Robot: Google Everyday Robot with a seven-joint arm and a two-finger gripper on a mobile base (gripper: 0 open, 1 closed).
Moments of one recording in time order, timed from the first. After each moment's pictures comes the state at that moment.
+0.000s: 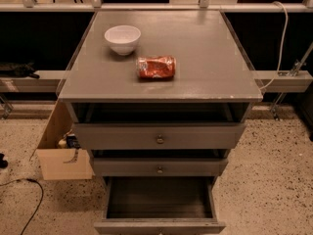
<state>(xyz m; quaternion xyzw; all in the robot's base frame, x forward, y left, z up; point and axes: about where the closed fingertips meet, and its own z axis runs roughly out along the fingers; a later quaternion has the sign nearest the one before) 0.329 -0.175 0.192 -0.29 0.90 0.17 0.27</state>
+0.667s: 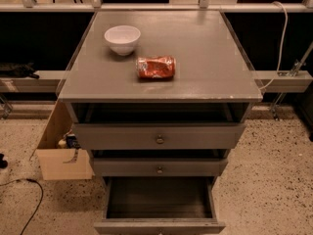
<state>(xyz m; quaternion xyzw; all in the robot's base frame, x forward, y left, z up) 0.314 -0.171 0.185 -0.27 0.91 0.19 0.26</state>
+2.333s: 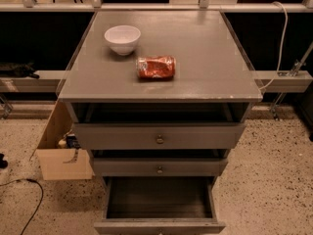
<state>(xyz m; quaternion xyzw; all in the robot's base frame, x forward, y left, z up) 0.324 -0.162 0.174 -0.28 0.91 0.18 0.26</state>
